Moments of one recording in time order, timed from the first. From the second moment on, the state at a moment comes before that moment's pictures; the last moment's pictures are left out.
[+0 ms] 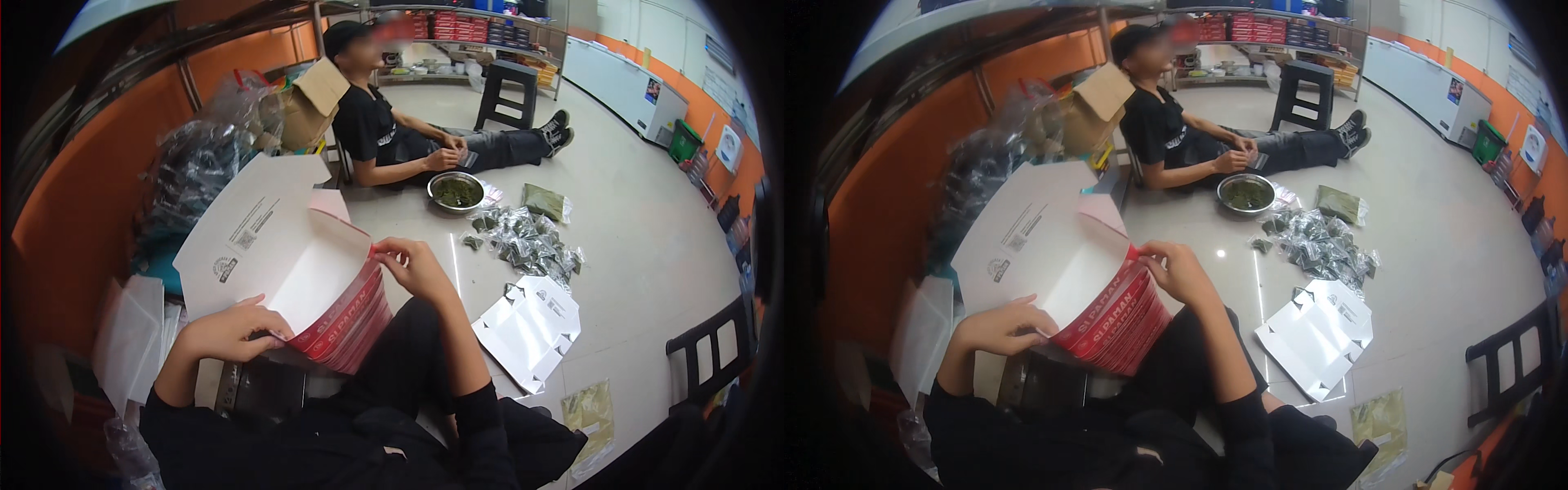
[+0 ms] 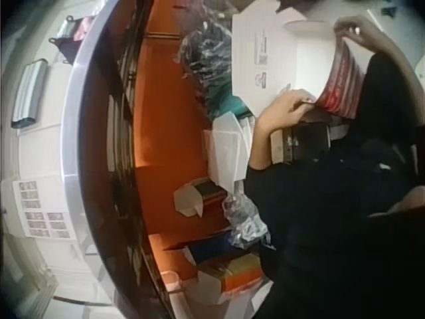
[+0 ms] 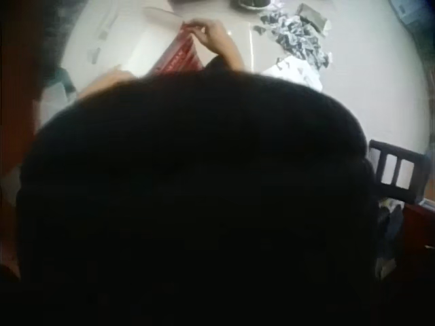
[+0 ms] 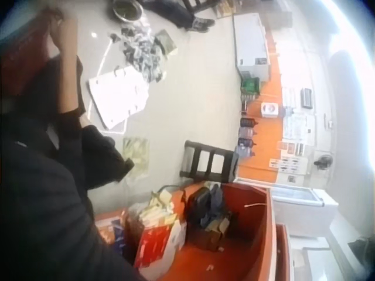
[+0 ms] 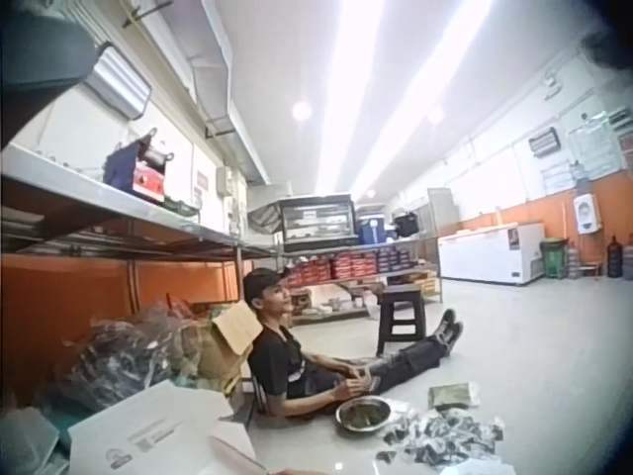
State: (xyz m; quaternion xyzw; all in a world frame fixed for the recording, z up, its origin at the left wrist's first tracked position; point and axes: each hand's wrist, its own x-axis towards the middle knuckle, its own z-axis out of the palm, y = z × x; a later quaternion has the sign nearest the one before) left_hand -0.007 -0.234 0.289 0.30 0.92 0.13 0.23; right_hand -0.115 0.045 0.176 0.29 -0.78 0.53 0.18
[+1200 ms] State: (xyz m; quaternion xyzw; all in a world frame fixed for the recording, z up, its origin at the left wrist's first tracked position) left_hand -0.146 -0.123 0.289 0.47 0.88 0.03 0.09; right_hand -0.116 0.020 0.153 0.07 -0.67 0.73 0.12
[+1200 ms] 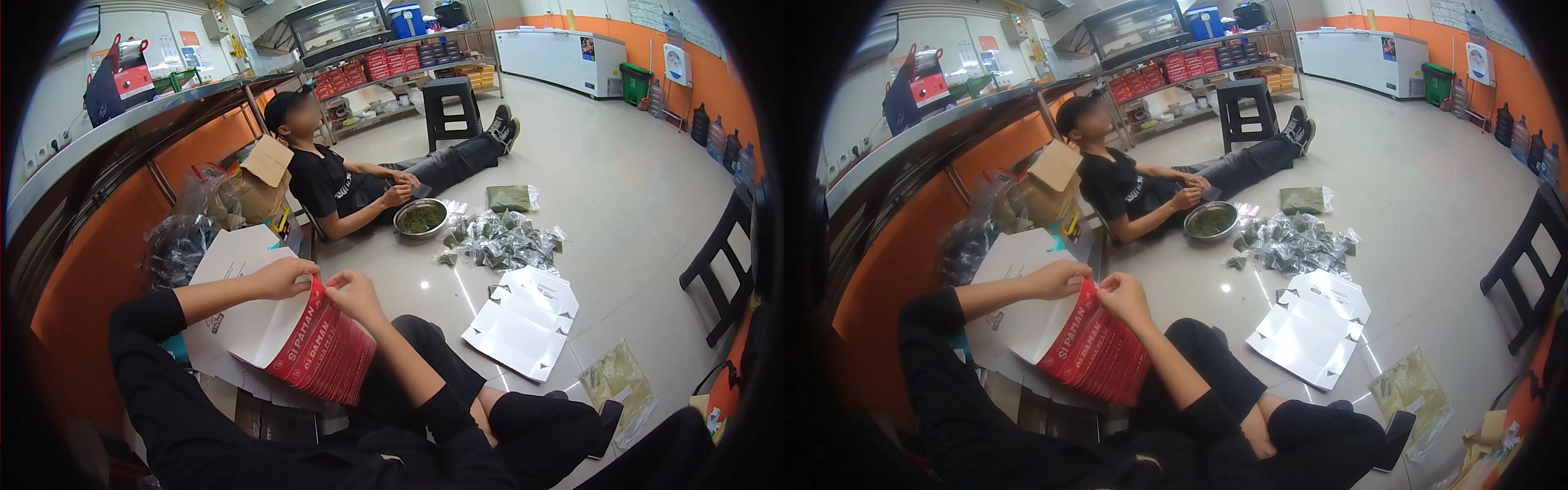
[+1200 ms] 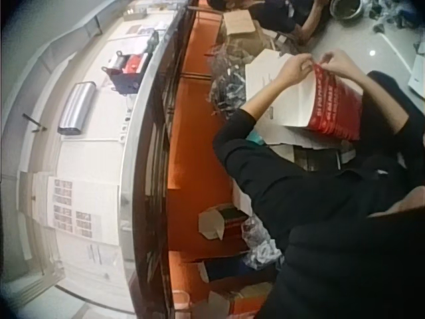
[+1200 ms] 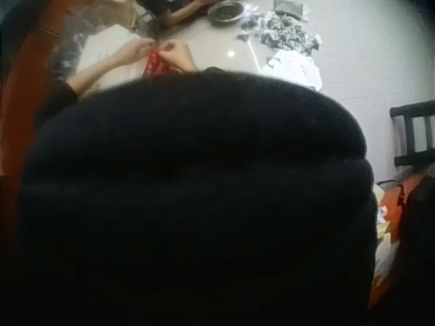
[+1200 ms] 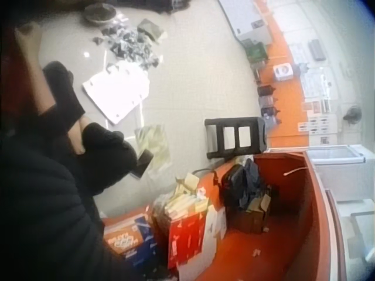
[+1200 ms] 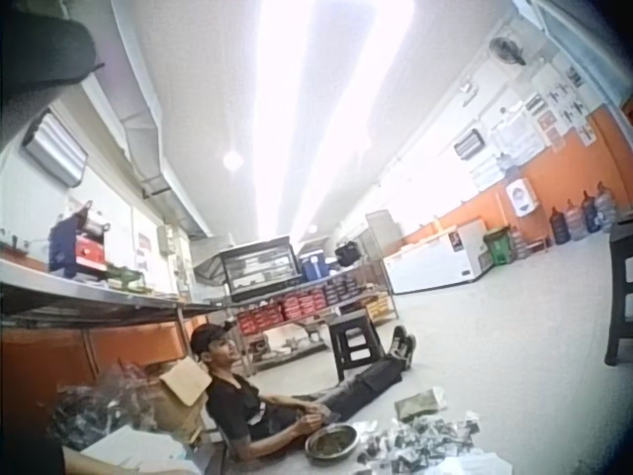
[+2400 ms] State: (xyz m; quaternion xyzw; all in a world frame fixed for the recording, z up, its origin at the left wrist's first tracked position) left_hand -0.168 -0.137 0.298 0.47 0.84 -0.27 0.05; right_hand -0.082 0.023 0.167 0.18 -0.71 0.64 0.24
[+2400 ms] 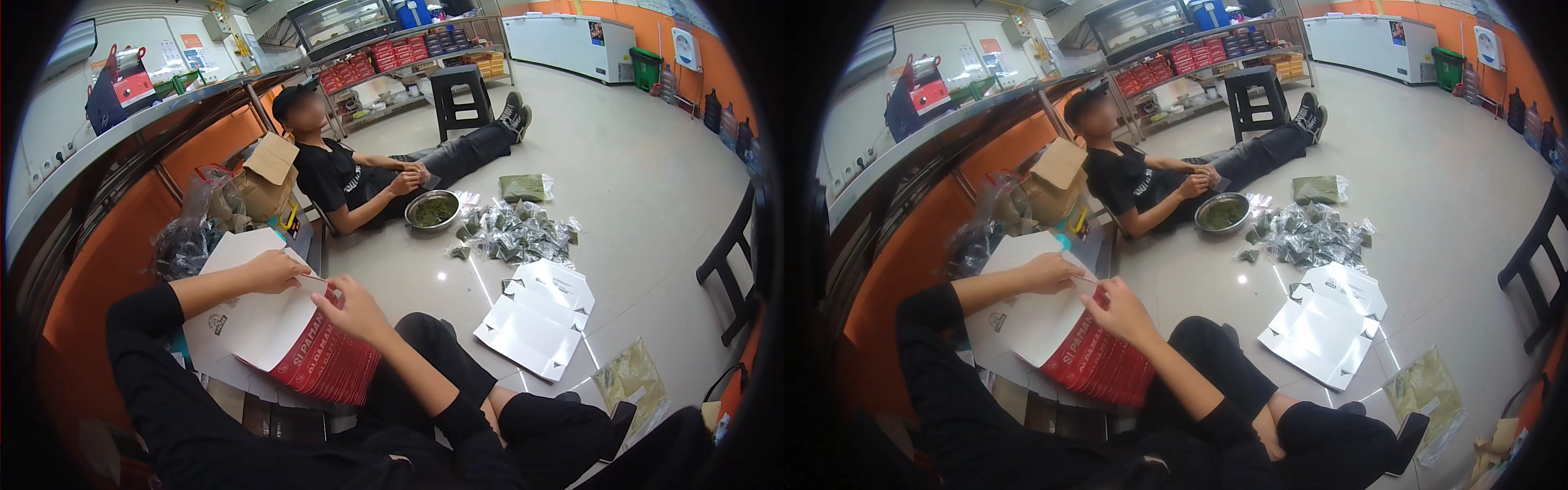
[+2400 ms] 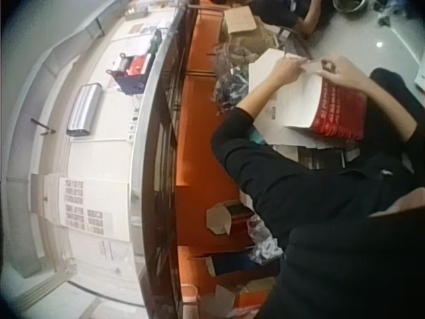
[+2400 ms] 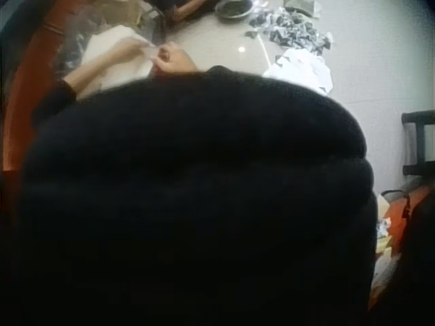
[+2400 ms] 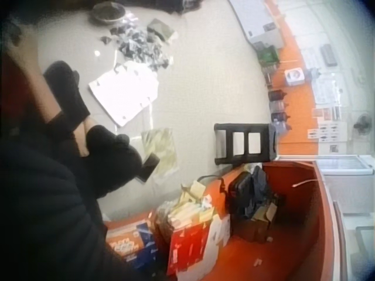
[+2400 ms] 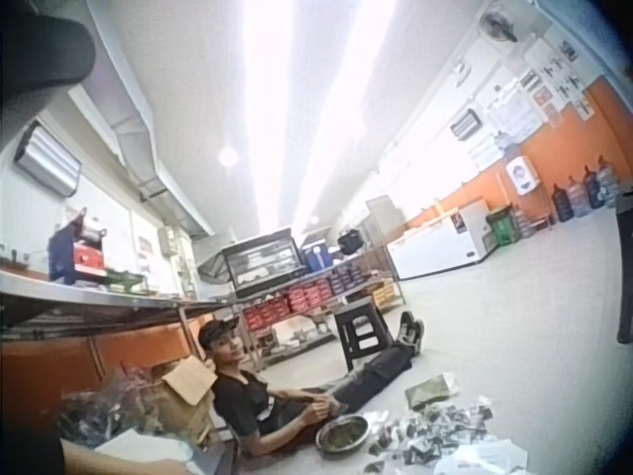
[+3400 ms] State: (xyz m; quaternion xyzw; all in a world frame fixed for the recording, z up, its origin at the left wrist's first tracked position) left_hand -0.129 -0.135 0.307 0.49 0.85 -0.21 0.02; right_hand -0.192 0.007 0.141 0.38 -0.52 0.72 -0.25
